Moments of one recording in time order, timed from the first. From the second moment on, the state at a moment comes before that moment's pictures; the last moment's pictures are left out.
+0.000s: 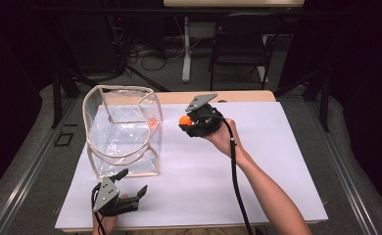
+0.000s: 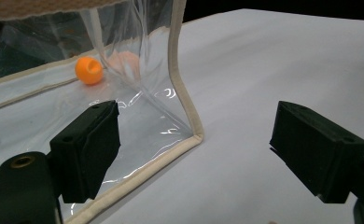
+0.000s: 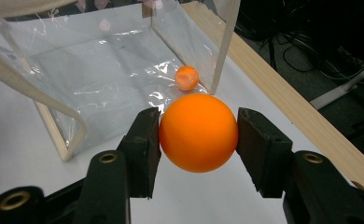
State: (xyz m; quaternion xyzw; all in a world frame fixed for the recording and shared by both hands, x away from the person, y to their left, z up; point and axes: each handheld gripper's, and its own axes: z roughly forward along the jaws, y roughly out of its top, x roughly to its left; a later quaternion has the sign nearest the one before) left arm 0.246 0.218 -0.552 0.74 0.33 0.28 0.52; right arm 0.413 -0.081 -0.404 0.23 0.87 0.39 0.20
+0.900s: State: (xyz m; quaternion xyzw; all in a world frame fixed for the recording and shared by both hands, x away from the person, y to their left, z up) left arm 0.246 0.218 -0.552 0.74 0.32 0.28 0.52; right arm 0.413 -0.082 -0.381 0.22 0.87 0.39 0.21
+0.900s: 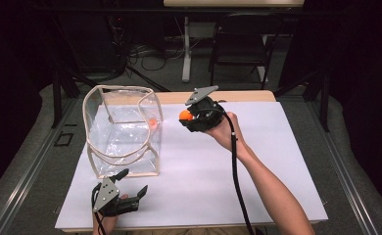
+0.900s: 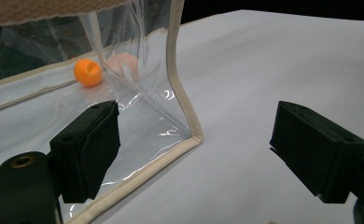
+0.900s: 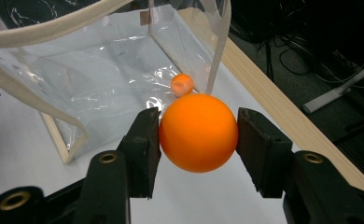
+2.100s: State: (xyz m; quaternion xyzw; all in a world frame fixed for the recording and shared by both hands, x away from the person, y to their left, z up) left arm 0.245 0.220 -0.551 0.74 0.32 0.28 0.52; right arm 0.415 -0.062 -0.351 0.20 0.87 0.39 0.21
